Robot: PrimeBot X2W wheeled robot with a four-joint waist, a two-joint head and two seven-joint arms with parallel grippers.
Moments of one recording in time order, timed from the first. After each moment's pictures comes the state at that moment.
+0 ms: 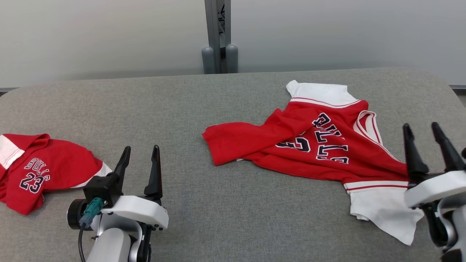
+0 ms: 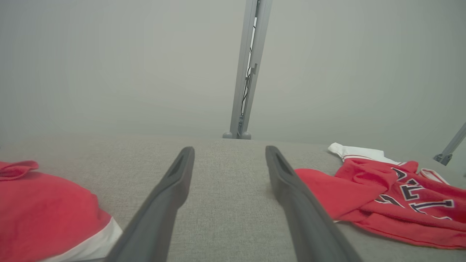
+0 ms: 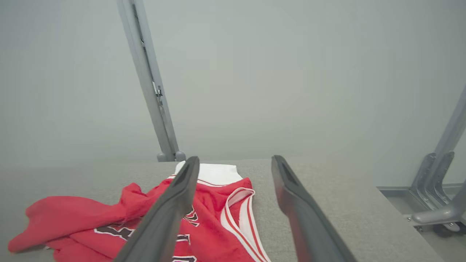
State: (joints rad) left arm -0.24 0.05 -0.15 0.41 -0.29 0.04 -0.26; right arm -0.34 -0.31 0.10 0.49 0.43 0.13 -0.26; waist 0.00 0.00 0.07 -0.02
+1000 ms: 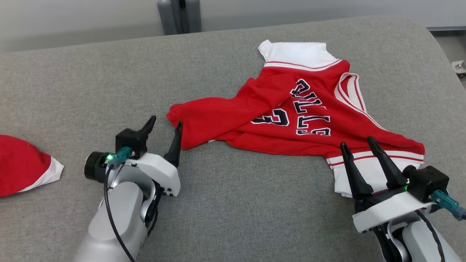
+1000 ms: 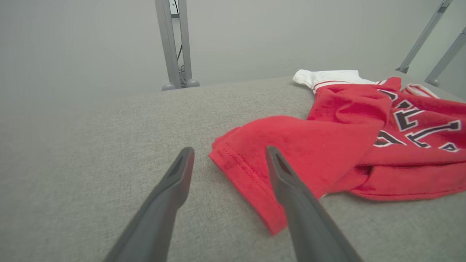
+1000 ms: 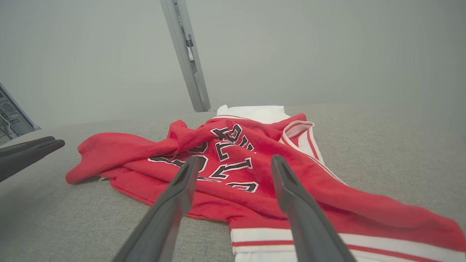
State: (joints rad) left arm -0.52 0.05 -0.28 0.74 -0.24 -0.04 -0.25; right arm -0.22 -0.19 0.25 0.27 0.39 0.13 -0.26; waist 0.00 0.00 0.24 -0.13
